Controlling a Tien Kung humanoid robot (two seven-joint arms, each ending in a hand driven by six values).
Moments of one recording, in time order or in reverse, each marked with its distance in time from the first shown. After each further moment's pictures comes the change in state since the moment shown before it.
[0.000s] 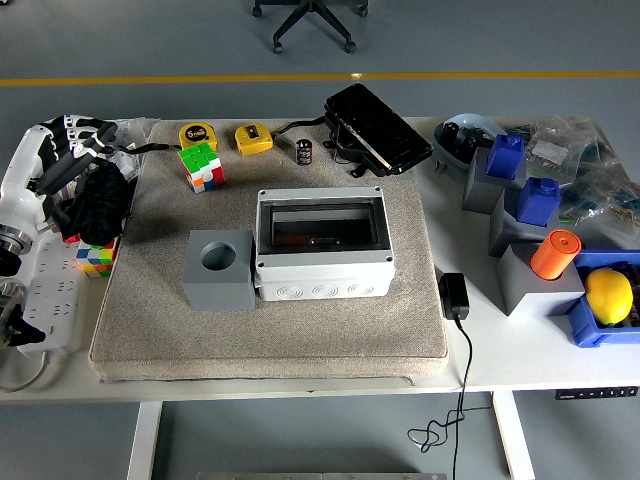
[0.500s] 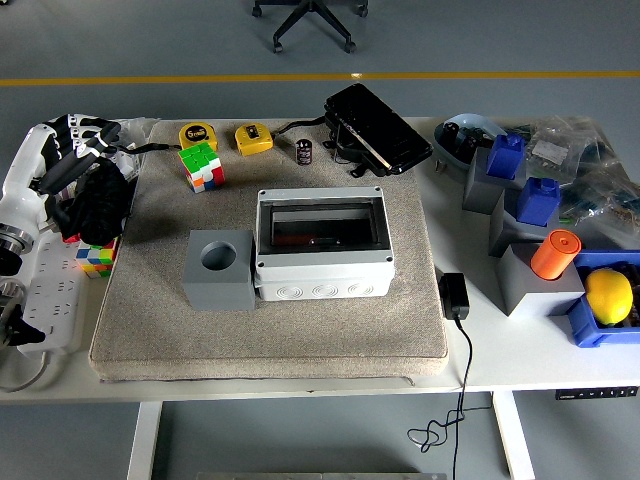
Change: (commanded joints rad) left arm 0.001 0.008 -0.004 -0.013 -0.003 -0.003 0.003; right arm 0.009 0.002 0.009 -0.007 0.009 -0.002 -0.001
